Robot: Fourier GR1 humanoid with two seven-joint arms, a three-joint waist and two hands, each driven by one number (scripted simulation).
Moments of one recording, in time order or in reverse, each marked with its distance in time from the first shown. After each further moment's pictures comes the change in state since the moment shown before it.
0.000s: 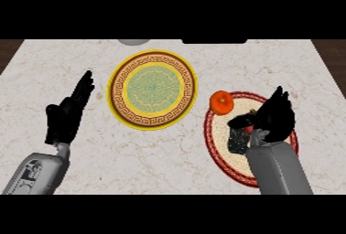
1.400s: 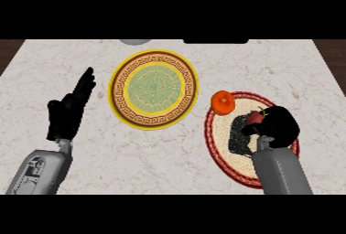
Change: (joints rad) left arm -0.021 -0.057 0.064 0.004 -0.068 -0.052 0.019; right arm 0.052 -0.004 -0.088 0.139 0.066 -0.043 -0.102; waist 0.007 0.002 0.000
